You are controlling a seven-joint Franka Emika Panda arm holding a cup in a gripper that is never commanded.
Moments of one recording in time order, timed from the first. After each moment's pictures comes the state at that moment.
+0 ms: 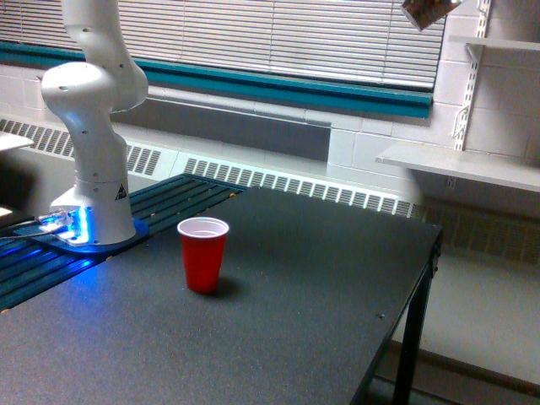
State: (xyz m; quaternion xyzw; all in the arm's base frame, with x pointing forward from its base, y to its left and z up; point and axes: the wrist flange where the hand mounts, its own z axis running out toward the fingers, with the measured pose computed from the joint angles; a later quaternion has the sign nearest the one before) arm 0.567 0.158 0.640 -0.90 0.21 -0.34 0.17
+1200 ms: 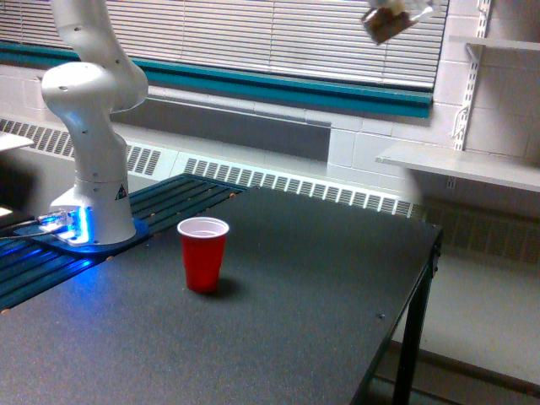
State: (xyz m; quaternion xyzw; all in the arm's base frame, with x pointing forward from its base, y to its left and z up) arm 0.497 0.128 0.609 -0.92 0.18 -0.32 0.11
